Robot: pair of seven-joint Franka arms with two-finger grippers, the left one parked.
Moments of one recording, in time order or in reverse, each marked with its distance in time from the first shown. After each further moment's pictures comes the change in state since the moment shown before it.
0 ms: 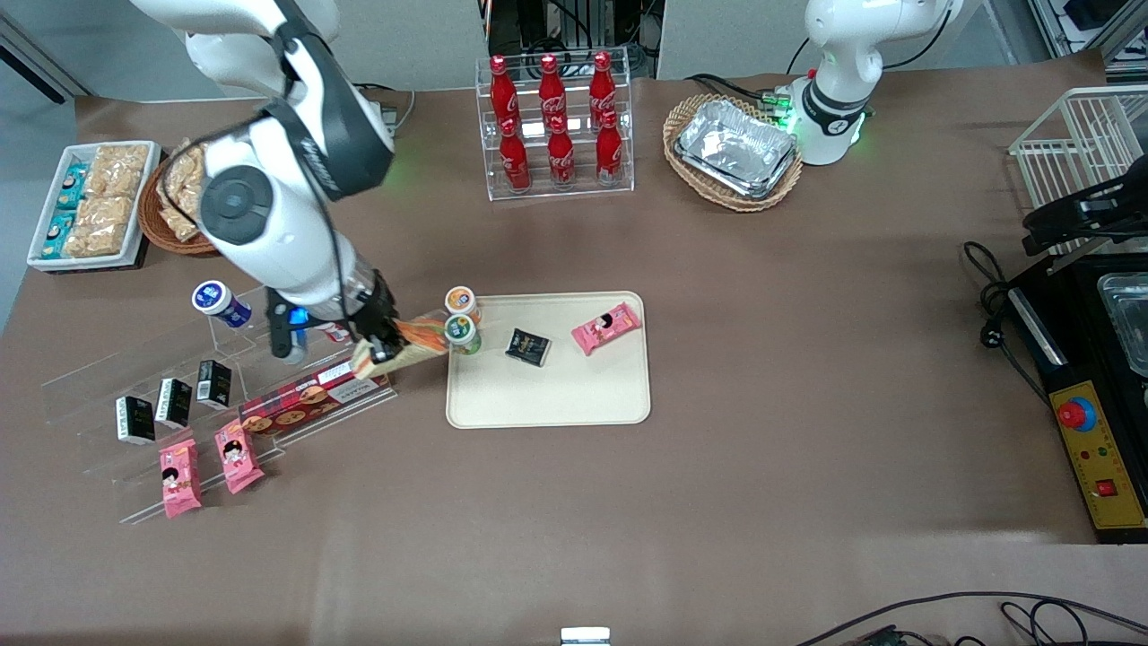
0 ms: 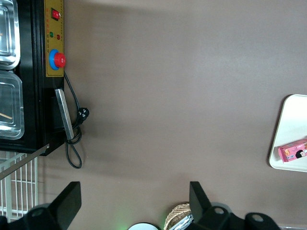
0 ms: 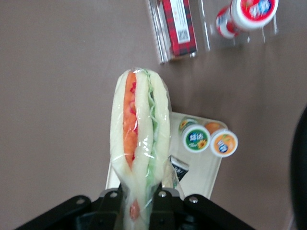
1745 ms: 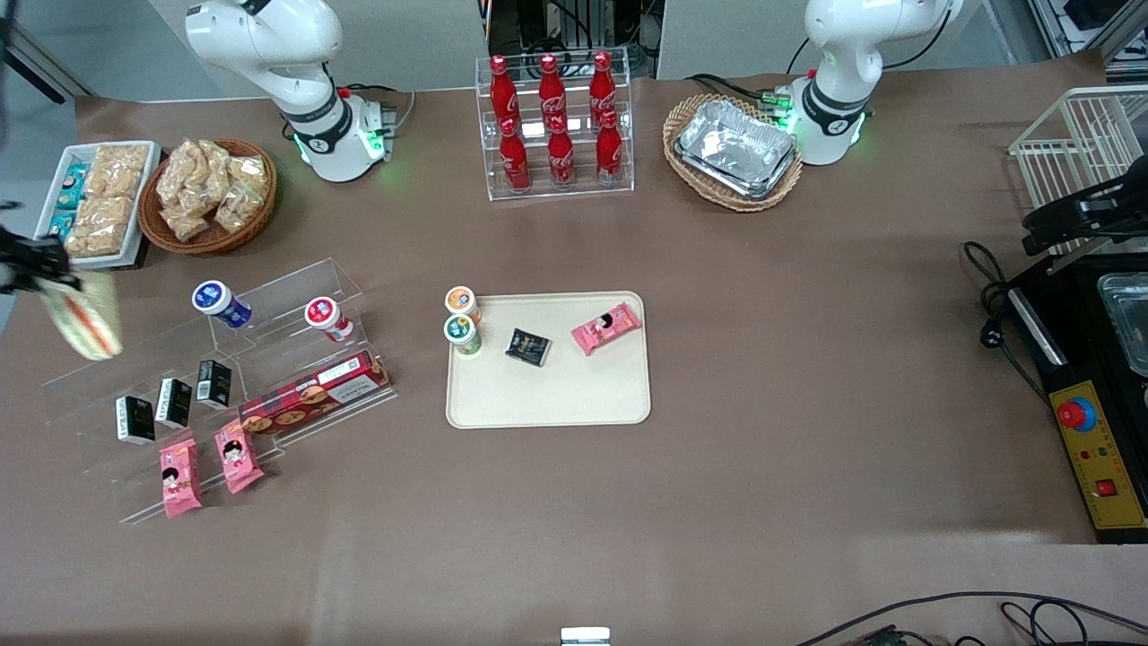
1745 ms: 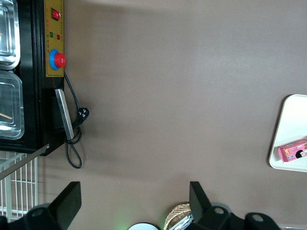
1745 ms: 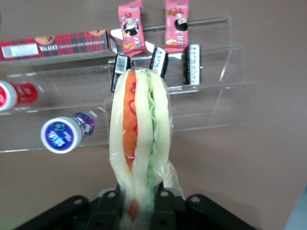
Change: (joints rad) arm -0.506 -0.320 -0.328 -0.210 -0.122 -0.150 -2.472
